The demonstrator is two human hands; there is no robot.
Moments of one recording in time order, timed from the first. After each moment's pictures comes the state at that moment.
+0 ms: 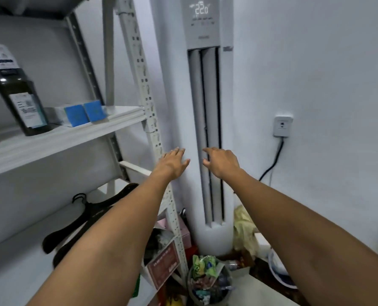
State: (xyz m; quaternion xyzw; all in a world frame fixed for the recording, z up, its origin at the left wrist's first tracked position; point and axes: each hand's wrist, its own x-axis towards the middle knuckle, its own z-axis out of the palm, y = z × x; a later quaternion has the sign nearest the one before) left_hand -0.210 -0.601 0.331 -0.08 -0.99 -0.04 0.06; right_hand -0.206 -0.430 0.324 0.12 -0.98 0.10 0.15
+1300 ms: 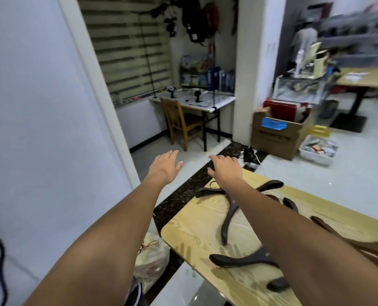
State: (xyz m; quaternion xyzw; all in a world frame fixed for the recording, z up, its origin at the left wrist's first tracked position) left_hand -0.115 -0.011 0.277 -0.73 -0.68 -0.07 -0.01; right_hand 0.080 0.001 0.251 -0.60 -0.79 -0.01 0.12
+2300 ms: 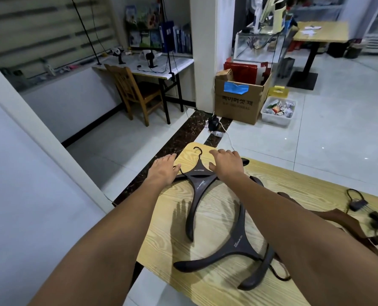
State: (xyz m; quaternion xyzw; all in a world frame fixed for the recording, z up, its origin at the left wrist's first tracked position) left_hand 0.000 0.104 0.160 -0.77 -0.63 -0.01 -0.09; right_hand 0.198 0.088 0.156 -0.69 -0.72 0.03 0.05
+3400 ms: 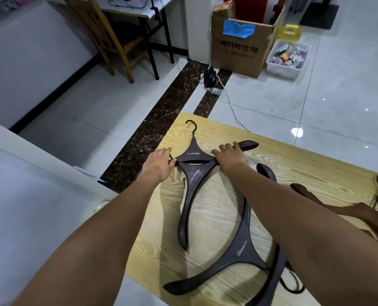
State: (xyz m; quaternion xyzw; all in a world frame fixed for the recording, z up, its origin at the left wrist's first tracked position) left_hand 0.011 0.205 0.050 -0.76 -0.62 0.09 -0.16; right_hand 0.231 0.188 0.044 -0.63 -0.74 0.07 -0.21
